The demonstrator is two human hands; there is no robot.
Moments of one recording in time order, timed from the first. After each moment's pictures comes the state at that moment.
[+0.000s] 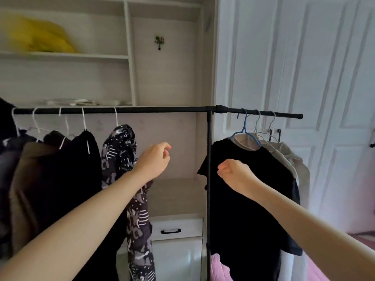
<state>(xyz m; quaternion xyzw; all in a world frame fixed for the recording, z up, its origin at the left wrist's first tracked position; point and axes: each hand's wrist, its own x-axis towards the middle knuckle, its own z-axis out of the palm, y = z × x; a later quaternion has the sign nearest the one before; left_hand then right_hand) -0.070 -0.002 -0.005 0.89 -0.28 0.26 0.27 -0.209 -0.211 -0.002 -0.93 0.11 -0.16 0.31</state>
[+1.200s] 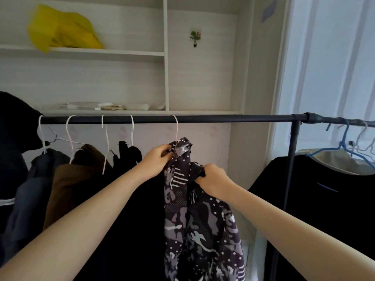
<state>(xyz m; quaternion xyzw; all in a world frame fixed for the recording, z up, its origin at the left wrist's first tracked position) 0.158 0.170 0.007 0.85 -0.28 0.11 0.44 0.045 0.009 0.000 -0.95 0.06 -0.10 0.30</state>
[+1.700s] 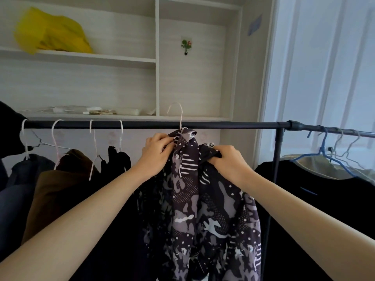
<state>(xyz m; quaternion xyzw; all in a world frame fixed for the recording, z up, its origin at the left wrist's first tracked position) 0.144 0.149 0.027 0.82 -0.33 0.26 0.39 0.014 -0.030 0.050 -0.90 0.04 -0.26 0.34</state>
